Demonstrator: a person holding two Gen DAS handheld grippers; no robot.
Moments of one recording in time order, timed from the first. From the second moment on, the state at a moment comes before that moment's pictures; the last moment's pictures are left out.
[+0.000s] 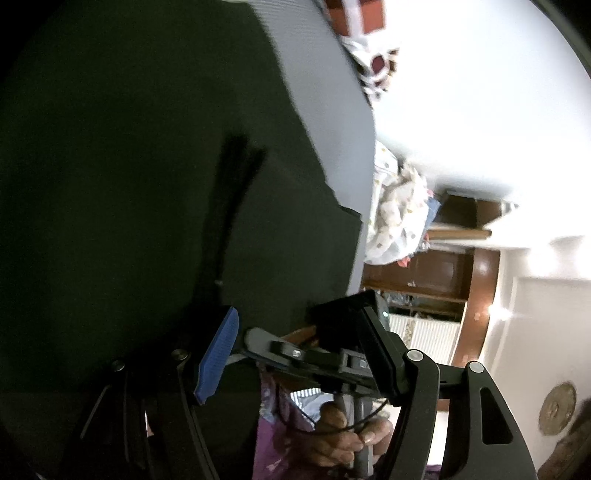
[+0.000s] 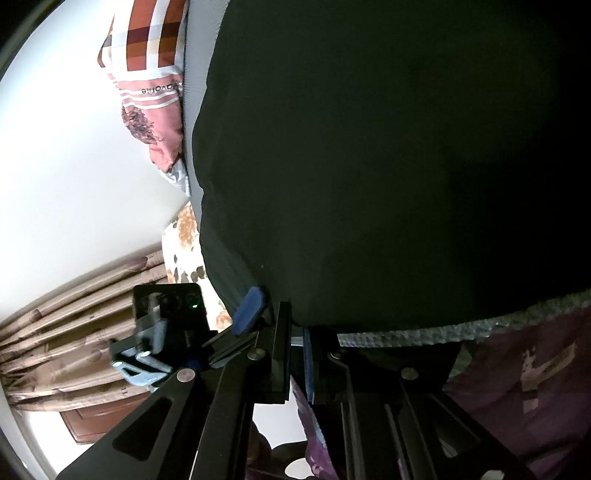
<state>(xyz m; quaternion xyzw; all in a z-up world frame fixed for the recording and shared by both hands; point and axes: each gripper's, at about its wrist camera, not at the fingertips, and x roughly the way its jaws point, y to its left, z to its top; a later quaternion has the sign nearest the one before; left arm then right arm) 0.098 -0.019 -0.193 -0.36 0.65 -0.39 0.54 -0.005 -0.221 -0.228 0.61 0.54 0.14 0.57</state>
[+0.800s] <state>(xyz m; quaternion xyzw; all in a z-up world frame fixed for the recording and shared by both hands) 0.095 -0.033 -0.205 -0.34 0.64 -0.38 0.57 0.056 -0.399 -0.172 0.46 0.46 0.17 0.74</state>
